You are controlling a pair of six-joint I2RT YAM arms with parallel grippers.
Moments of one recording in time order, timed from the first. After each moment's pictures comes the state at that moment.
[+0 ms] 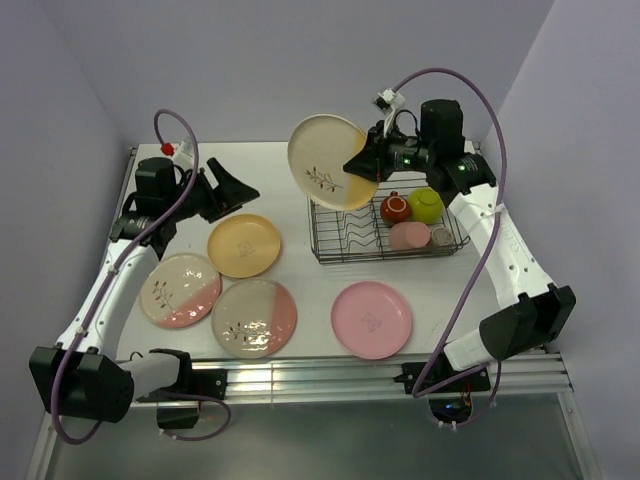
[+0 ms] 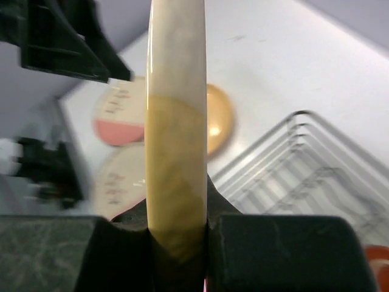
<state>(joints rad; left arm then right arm) -0.16 1.18 1.11 -0.31 0.59 -0.76 0.29 1.45 1.58 -0.50 -0.77 0.09</state>
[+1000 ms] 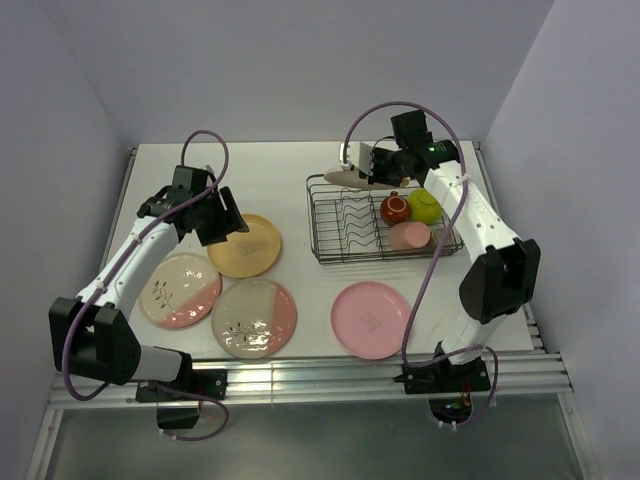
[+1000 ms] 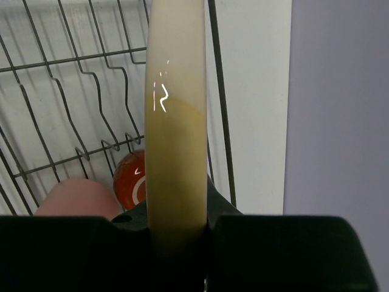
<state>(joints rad) -0.23 1.37 1.16 -0.71 0.14 -0.59 0.28 1.68 1.67 -0.82 -0.34 -1.20</state>
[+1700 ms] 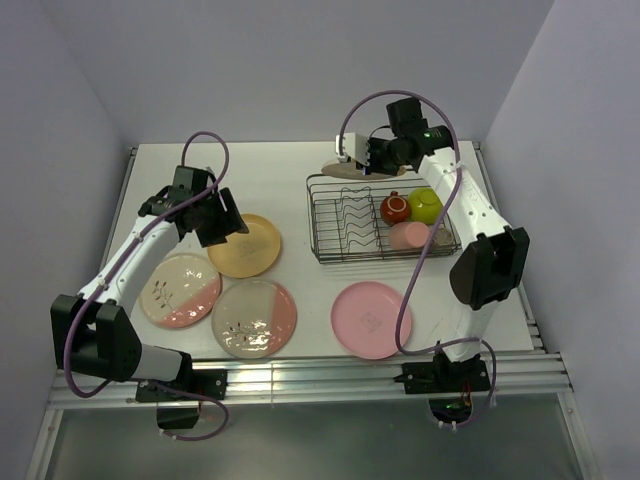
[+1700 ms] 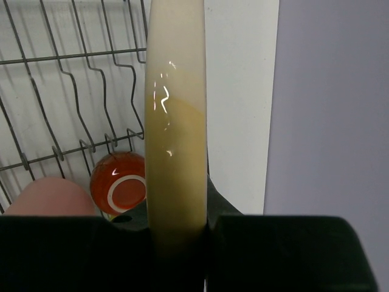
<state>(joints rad) -0.23 1.39 1.16 -0.71 0.14 -0.59 0.28 1.80 1.84 -0.91 -0.33 -1.27</state>
